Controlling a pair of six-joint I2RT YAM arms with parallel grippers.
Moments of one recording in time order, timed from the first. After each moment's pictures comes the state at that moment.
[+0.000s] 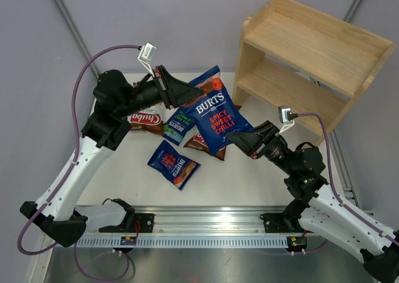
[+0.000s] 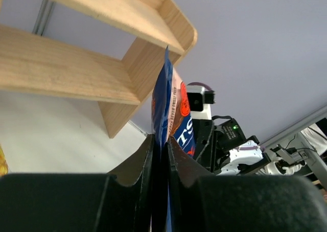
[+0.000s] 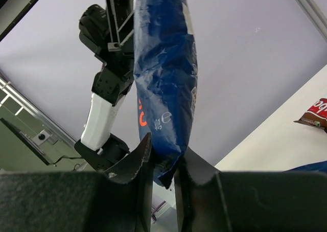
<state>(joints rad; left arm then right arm) -0.56 1.16 1.44 -0.13 0.60 -0.77 0.75 0.67 0.57 0.58 -0.26 1.00</state>
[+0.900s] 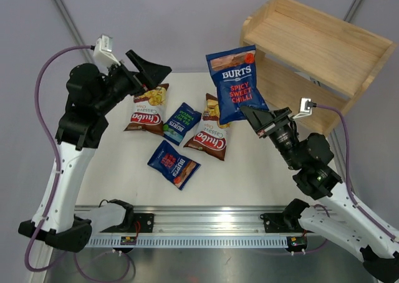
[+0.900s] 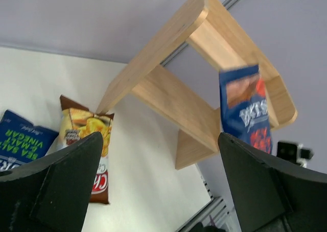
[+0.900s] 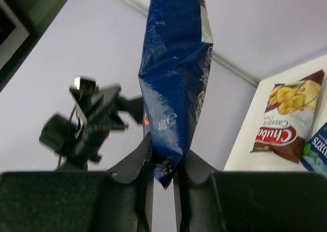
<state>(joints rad) -0.32 1.15 1.61 -0.48 0.29 -0.74 0.75 0.68 0.78 0.24 0.15 1.05</state>
